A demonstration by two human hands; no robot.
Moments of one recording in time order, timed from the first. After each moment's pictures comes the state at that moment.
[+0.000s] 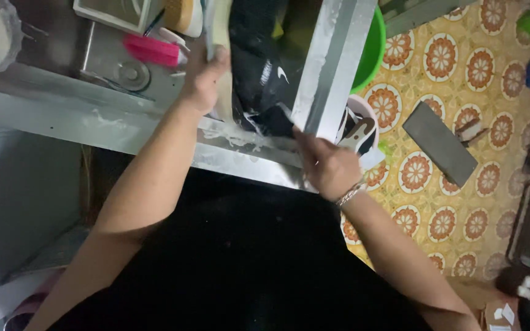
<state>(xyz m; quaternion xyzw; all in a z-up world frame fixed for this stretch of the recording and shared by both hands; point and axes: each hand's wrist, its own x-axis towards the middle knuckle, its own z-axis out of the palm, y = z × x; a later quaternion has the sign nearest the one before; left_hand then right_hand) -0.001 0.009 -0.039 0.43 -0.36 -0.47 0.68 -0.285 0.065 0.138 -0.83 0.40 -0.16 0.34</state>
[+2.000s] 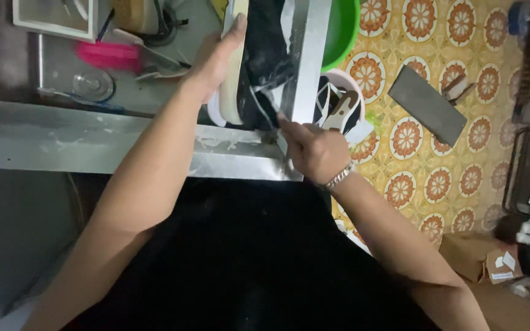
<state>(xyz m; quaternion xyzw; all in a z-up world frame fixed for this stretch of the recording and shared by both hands) -0.066 -0.044 0.019 0.45 -0.36 -0.64 0.51 -0.315 0.039 0.152 -0.88 0.46 -0.08 0.07</state>
